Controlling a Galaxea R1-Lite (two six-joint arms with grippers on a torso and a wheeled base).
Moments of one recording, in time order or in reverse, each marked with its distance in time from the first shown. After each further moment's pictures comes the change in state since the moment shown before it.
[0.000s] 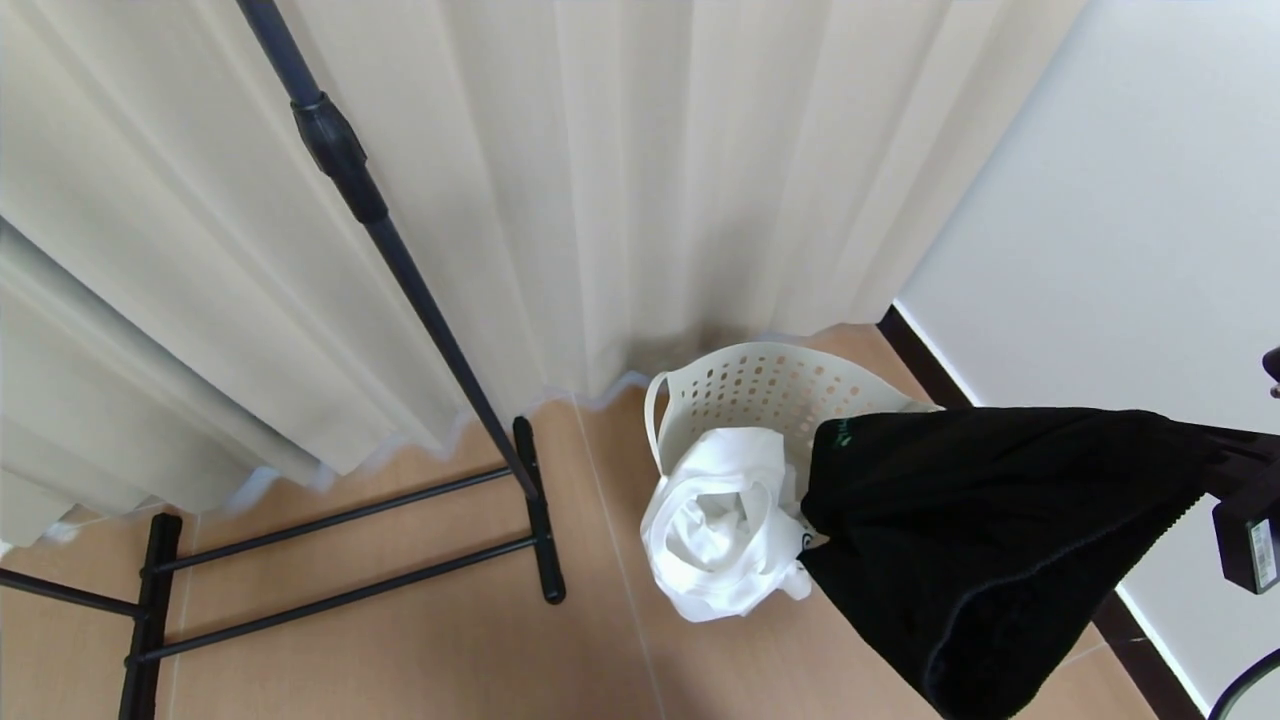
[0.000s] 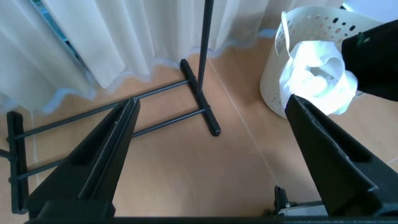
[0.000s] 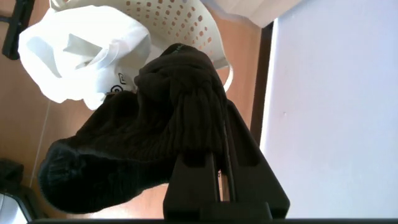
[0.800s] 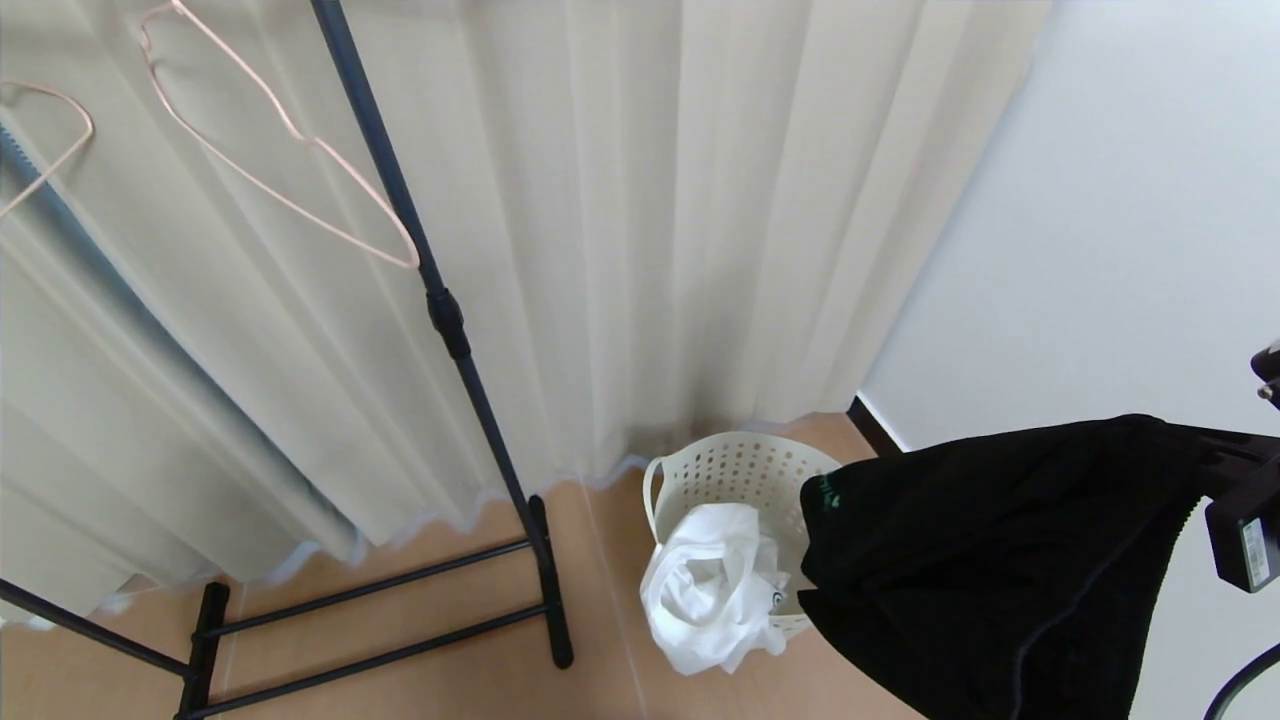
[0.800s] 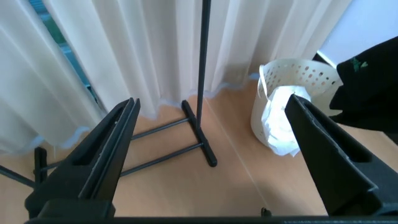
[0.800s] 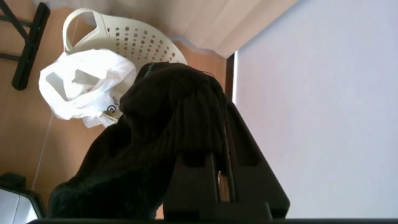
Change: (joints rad) left arm 0.000 0.000 -0.001 -0.002 0.000 0.000; right arm -0.008 0.013 0.000 -0.001 -0.001 0.000
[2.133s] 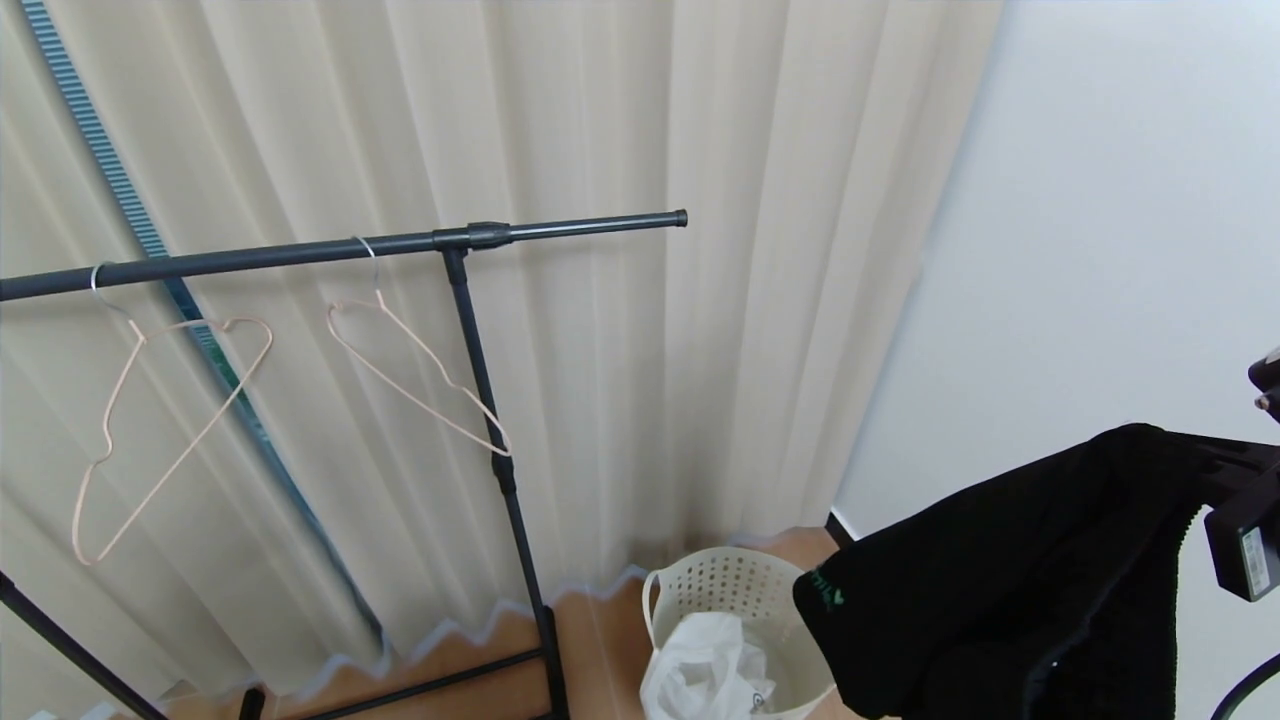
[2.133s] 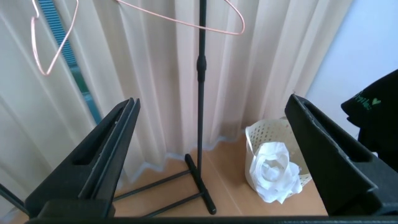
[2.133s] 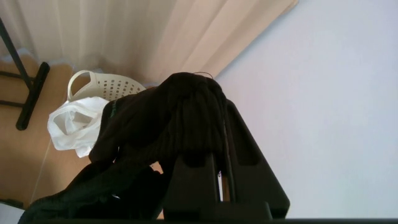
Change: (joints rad) left arm 0.001 0.000 0.001 -0.001 0.001 0.000; right arm 0.000 -0.002 0.013 0.002 0.000 -0.001
